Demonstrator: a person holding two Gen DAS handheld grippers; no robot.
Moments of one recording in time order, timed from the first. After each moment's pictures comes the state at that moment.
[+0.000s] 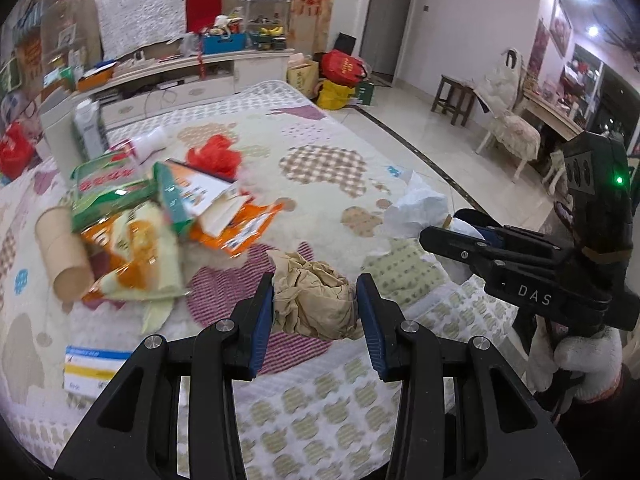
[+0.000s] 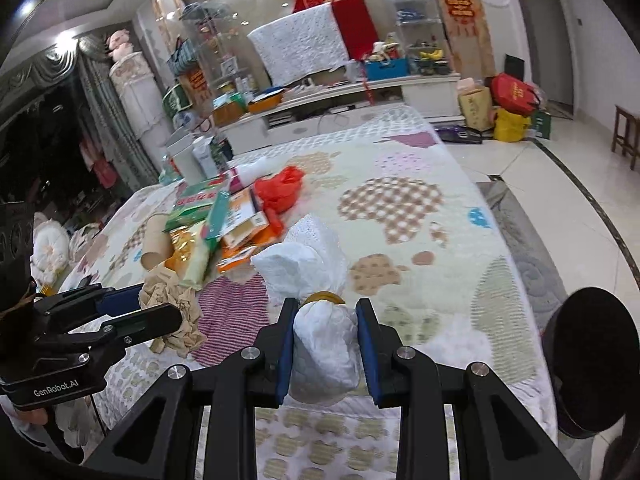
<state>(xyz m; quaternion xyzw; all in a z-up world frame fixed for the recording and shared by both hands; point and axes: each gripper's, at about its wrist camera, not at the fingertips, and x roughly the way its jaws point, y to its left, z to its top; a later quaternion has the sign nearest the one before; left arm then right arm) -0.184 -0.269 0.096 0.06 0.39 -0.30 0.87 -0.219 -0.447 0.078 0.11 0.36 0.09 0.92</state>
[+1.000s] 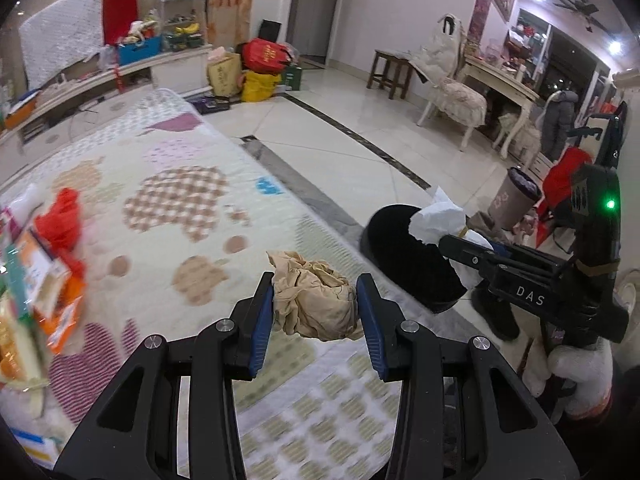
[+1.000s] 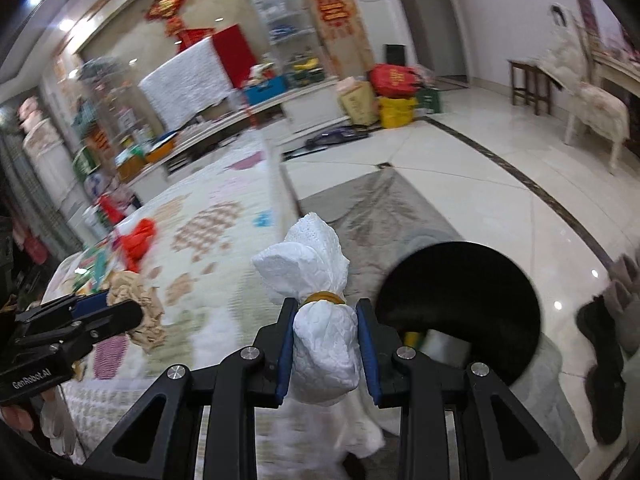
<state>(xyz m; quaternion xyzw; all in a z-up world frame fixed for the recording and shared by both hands) -0.180 -0.427 0.087 0.10 0.39 -0.40 0.82 -0.288 -0.613 0.062 0.19 0.35 -0.09 0.91</state>
